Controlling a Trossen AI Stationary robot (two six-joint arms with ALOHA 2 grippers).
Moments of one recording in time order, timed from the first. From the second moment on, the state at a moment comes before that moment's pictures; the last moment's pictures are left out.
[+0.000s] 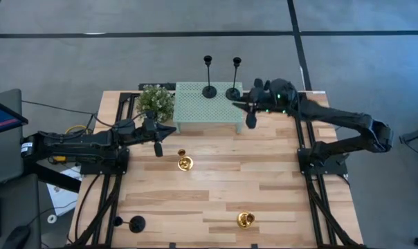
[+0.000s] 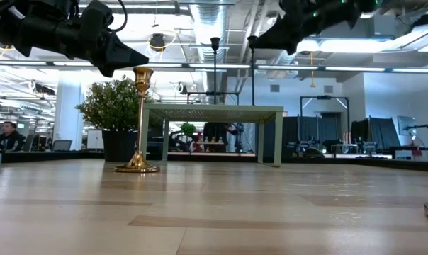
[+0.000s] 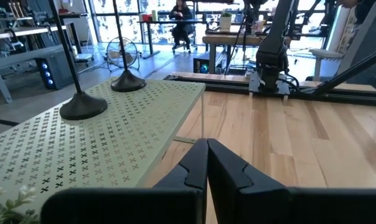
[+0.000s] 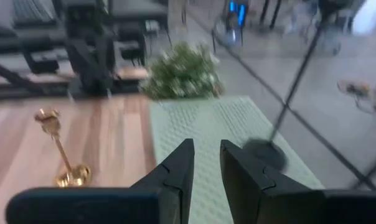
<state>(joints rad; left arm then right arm) 0.18 0.54 0.26 0.35 -0.10 0.06 -0.44 1.18 0.90 0.02 -0.15 -0.14</state>
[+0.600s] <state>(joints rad) 0.18 0.54 0.26 0.49 -0.13 0.16 -0.43 1.18 0.82 0.17 -0.04 -0.19</state>
